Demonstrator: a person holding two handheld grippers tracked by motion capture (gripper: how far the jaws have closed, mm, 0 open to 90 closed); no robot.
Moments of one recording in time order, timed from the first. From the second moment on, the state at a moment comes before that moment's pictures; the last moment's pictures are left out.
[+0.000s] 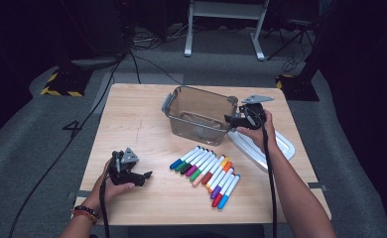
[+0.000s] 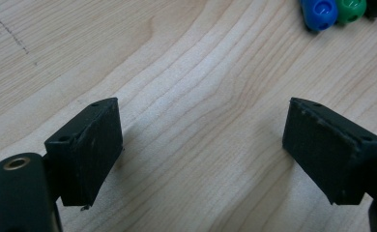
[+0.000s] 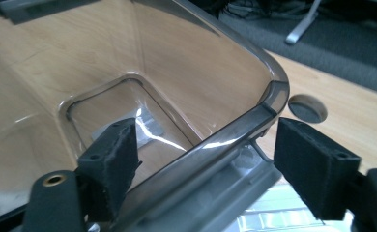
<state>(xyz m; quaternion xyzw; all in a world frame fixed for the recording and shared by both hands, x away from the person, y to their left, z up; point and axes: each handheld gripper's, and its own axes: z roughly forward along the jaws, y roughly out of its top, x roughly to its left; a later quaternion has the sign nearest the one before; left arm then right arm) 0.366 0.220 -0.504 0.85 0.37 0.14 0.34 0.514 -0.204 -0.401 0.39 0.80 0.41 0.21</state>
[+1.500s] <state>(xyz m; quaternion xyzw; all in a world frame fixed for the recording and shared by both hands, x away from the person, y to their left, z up) 0.356 0.204 -0.504 0.86 0.34 0.13 0.35 0.444 -0.271 -0.372 0.31 0.82 0.43 0.22</state>
